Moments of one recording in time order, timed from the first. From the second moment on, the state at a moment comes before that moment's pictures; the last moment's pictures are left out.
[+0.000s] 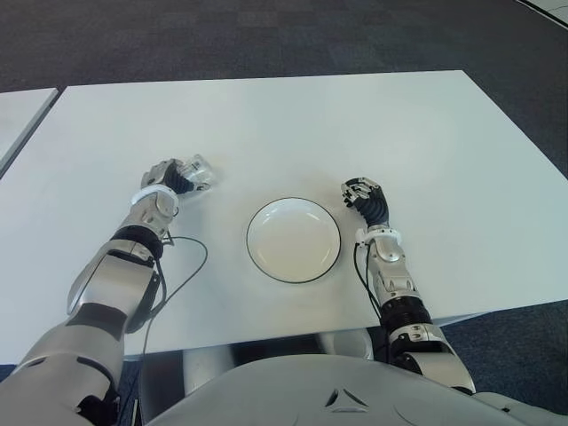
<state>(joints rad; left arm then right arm) -0.64 0.42 -0.29 1.27 0.50 -0.06 0.22 -0.19 -0.02 -0.05 0.56 -0.03 -0.20 -0.08</state>
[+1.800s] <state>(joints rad) -0.53 0.51 -0.32 0.48 0.59 -0.04 0.10 -0.22 -0.02 -0.06 0.61 -0.03 -0.24 -0.08</state>
